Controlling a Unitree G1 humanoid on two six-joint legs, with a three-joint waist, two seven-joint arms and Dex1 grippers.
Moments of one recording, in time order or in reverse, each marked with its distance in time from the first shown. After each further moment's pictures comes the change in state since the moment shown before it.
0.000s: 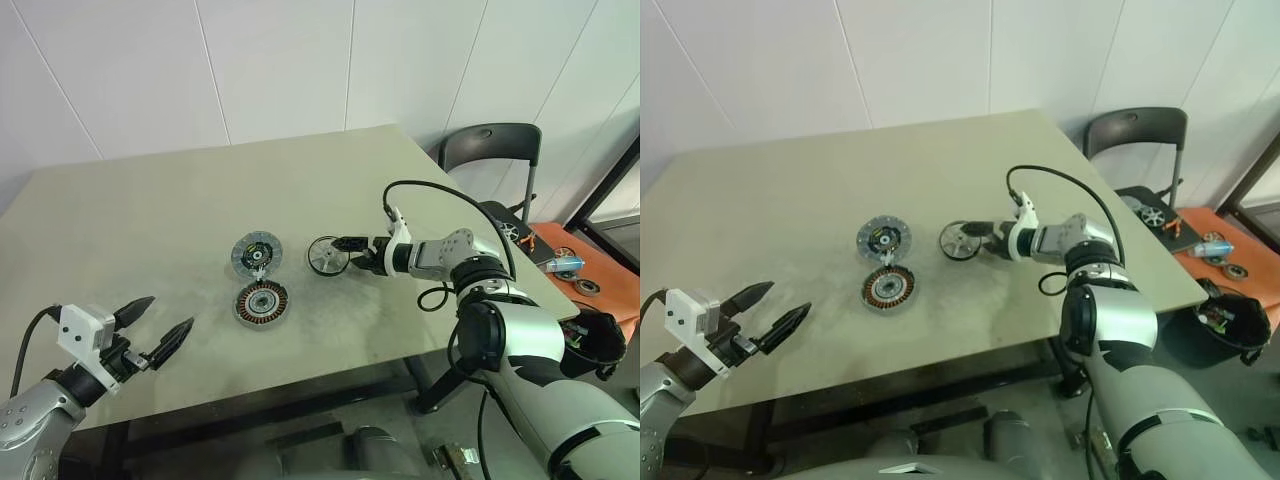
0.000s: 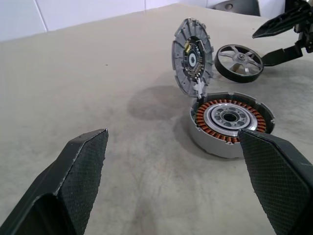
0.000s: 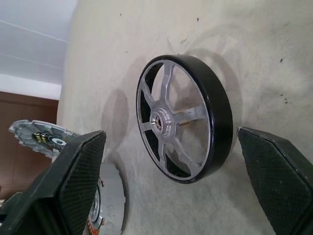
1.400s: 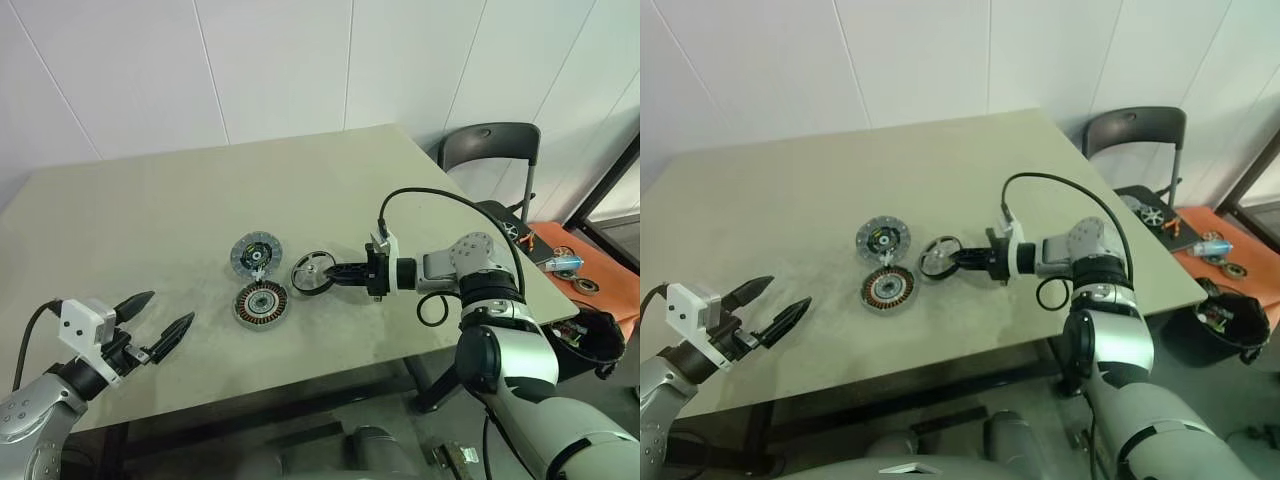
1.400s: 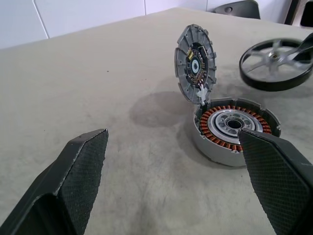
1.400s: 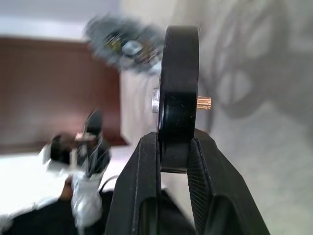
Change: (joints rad) left arm -0.026 0.006 -0.007 0.032 0.007 -0.024 -0.004; right arm 0.167 0.030 0.021 -0.491 0.232 0.609 0.049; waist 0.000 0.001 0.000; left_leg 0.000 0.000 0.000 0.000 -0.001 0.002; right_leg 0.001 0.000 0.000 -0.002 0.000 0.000
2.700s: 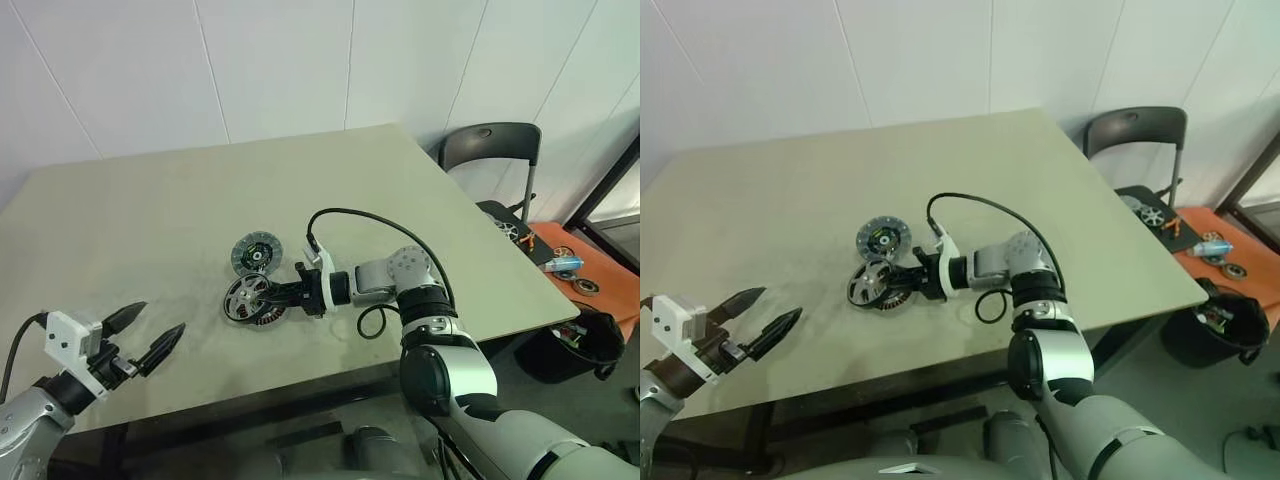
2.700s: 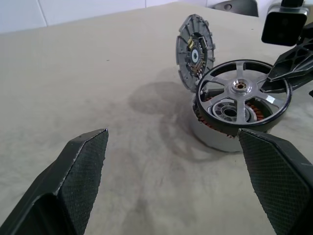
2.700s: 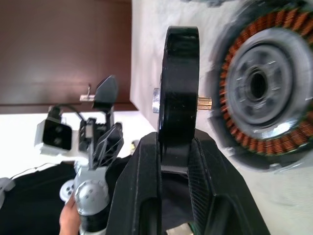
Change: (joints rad) left arm 0.070 0.009 0.051 0.002 -0.047 -0.001 -0.039; right arm 0.009 0.289 -0.014 0.039 0.145 -0.072 -0.348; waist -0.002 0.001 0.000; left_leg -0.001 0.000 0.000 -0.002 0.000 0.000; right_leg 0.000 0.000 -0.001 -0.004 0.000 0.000
